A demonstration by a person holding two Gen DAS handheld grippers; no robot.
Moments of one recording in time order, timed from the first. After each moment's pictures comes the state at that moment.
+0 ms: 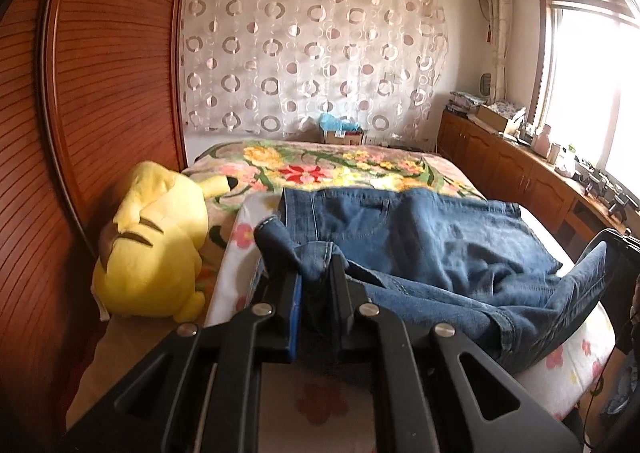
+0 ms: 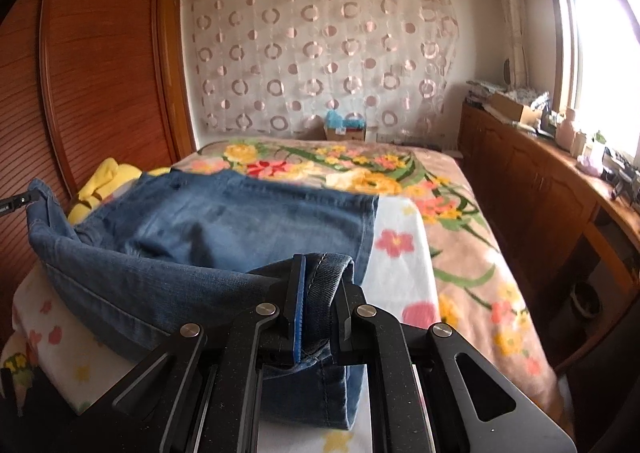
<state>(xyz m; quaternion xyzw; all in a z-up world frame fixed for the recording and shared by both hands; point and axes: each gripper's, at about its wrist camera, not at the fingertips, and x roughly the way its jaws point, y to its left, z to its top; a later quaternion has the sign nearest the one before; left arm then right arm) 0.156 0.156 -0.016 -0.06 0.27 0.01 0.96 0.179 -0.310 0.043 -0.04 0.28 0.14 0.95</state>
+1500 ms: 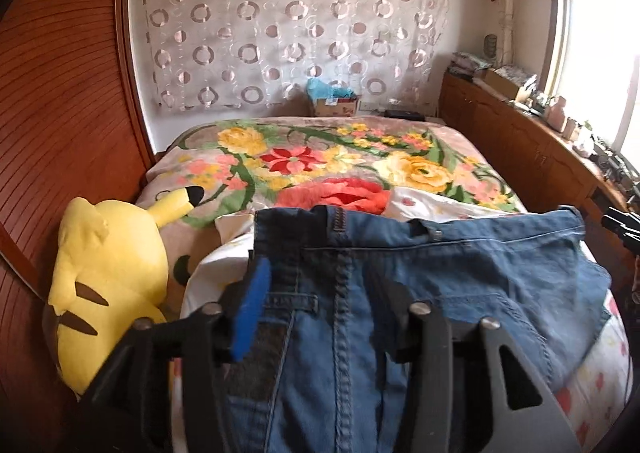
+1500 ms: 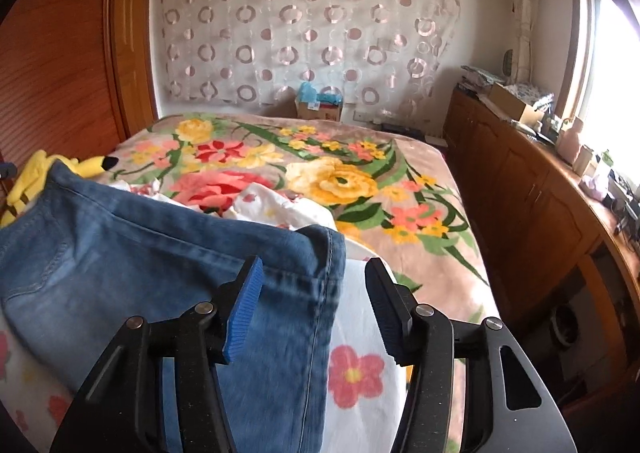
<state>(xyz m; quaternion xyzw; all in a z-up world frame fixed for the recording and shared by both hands) 0.372 0.151 -0.031 -0.04 0.35 -0.02 0.94 0.389 -0.311 0.011 -0.09 0.34 0.10 0.93</state>
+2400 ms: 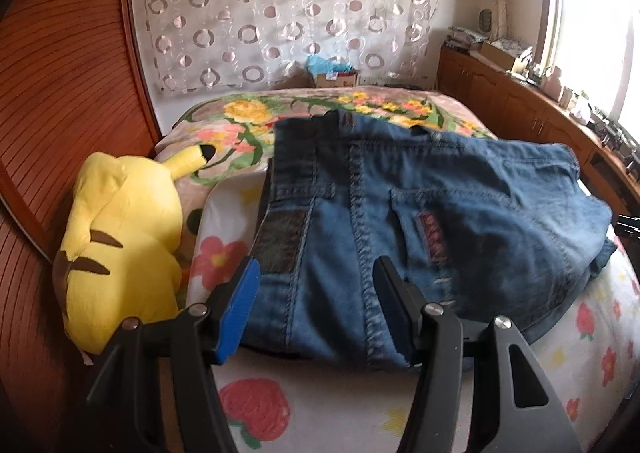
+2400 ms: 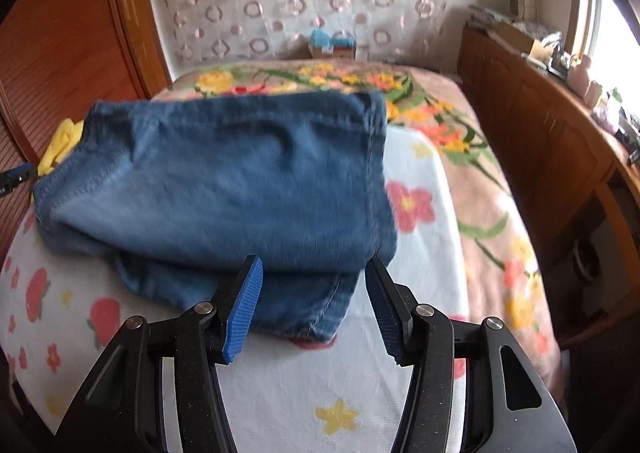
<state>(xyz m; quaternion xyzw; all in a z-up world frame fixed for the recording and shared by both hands) 0.303 0.165 -0.074 -0.01 0.39 -0.01 0.92 0.298 -0.306 -0.037 -0.04 0.44 0.12 0.89</state>
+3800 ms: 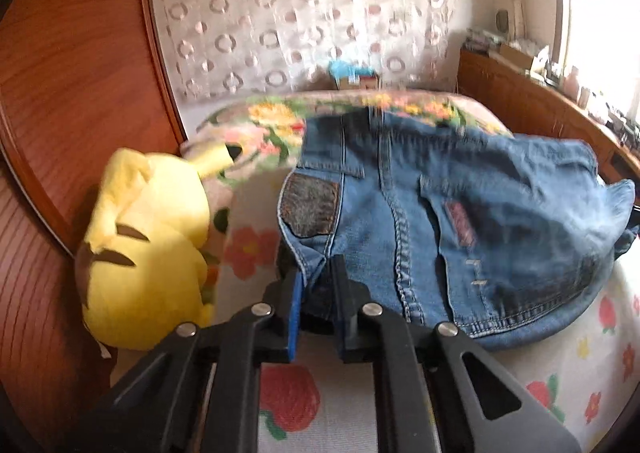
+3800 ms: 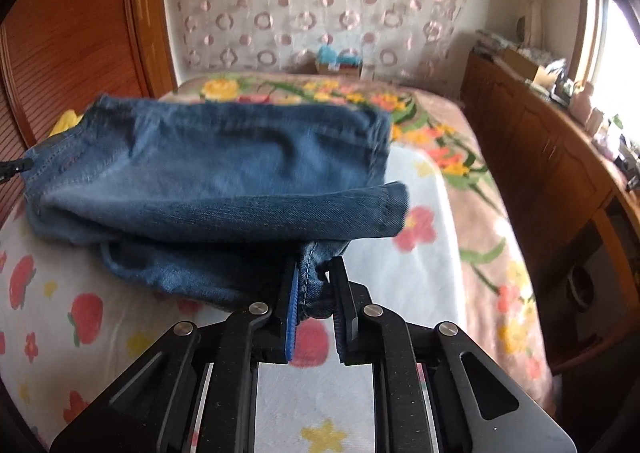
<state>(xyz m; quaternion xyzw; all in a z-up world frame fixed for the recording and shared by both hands) 0.287 0.173 -0.070 0.00 0.36 0.03 0.93 0.296 -0.305 -0.031 -0.08 0.39 0.12 0.91</state>
